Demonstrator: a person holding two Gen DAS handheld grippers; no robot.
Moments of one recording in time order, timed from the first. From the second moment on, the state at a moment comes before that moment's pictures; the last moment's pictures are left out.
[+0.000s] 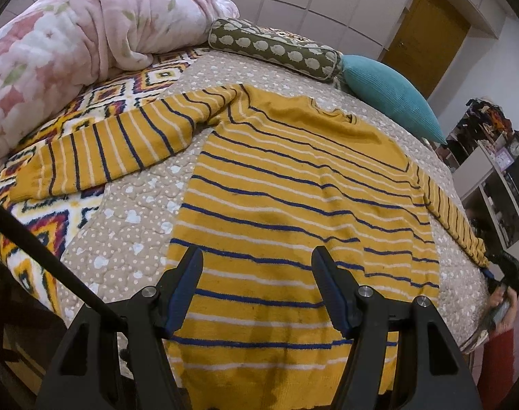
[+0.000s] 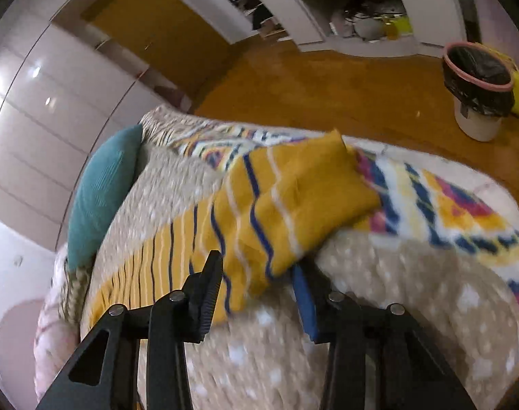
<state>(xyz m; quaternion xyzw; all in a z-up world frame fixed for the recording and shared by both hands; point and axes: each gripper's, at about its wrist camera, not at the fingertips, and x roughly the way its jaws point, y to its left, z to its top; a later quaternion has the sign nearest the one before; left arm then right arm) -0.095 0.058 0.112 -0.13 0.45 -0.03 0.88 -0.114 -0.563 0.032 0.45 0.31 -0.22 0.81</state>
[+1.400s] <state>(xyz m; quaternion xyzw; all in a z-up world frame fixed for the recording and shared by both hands) -0.170 0.249 0.076 -0.26 0.39 0.11 0.88 0.121 0.071 0.040 -0.17 0.45 0.15 0.87</state>
